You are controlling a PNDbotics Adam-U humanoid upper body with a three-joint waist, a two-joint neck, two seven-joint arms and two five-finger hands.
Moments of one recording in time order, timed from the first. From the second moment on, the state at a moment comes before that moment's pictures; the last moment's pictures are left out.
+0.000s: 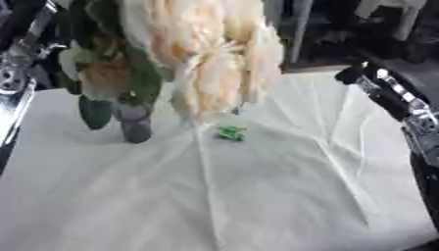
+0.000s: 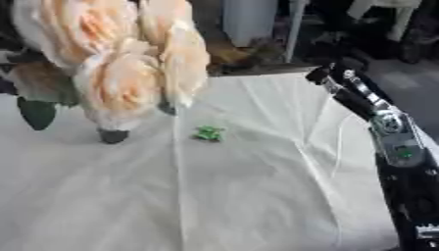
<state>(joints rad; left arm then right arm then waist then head) -0.89 0.42 -0.21 -1.32 -0.40 -0.09 -0.06 -0.49 -0.41 -0.26 -1.20 0.19 -0.43 0.47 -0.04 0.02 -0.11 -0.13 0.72</state>
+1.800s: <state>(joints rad) -0.97 0.41 -0.11 -1.35 0.28 -0.03 0.13 -0.51 -0.39 -0.25 -1.20 0.19 -0.43 0.48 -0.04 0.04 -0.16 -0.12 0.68</state>
